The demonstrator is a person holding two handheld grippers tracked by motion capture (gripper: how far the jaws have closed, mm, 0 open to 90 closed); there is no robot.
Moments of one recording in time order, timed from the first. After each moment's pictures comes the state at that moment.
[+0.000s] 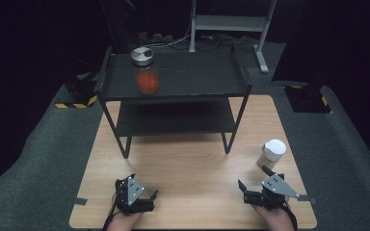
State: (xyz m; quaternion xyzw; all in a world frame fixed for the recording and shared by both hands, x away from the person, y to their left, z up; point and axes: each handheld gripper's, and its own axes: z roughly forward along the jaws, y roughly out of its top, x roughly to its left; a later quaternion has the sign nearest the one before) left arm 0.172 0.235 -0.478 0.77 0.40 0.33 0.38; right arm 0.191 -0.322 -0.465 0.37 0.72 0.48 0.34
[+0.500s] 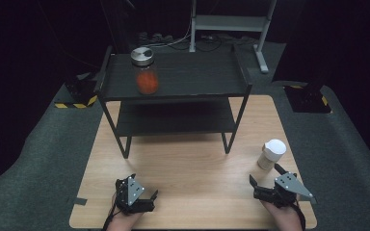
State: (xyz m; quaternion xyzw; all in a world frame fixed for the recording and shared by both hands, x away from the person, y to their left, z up) left arm 0.172 0.236 -0.478 0.77 0.39 0.32 0.38; right arm 0.189 -0.339 -0.465 0.41 0.69 0.48 0.36
